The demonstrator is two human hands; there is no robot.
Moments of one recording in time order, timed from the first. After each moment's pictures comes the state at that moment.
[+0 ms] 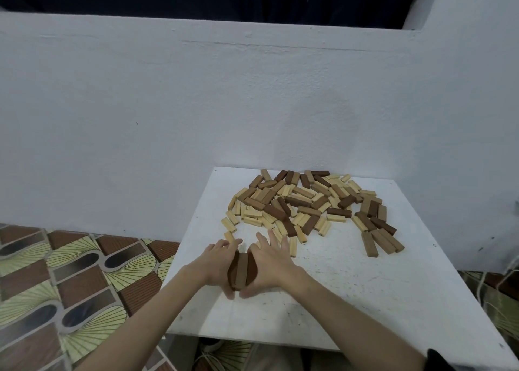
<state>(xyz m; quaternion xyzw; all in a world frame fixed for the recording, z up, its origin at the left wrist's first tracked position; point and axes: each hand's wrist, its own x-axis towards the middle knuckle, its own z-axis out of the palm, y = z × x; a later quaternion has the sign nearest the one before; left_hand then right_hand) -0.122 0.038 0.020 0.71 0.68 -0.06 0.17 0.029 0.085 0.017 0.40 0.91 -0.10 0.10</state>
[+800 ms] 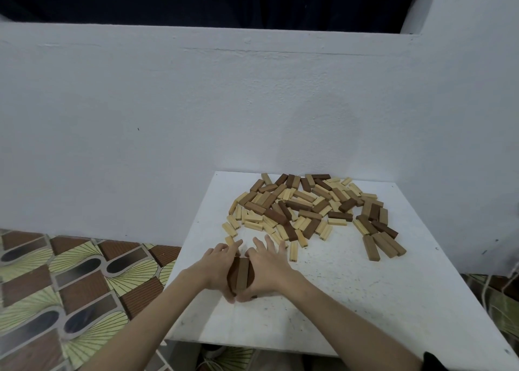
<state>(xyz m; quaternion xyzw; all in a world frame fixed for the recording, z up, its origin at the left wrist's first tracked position) -0.125 0.038 0.022 0.71 0.68 -0.06 0.18 0.022 0.084 0.019 0.40 0.91 -0.11 0.10</state>
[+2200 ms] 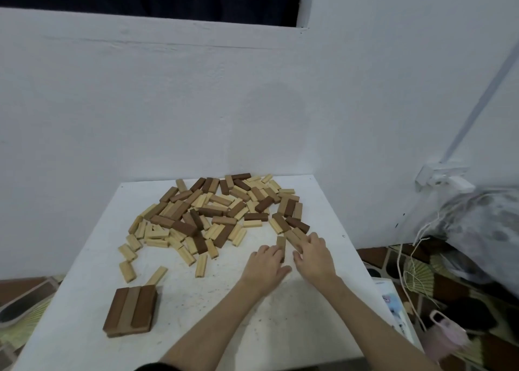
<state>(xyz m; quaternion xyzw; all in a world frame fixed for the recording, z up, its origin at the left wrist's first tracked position) 0.143 0.151 -0.009 0.79 0.59 0.06 0.11 0.284 0.184 -0.017 0.65 0.75 -0.06 -0.10</state>
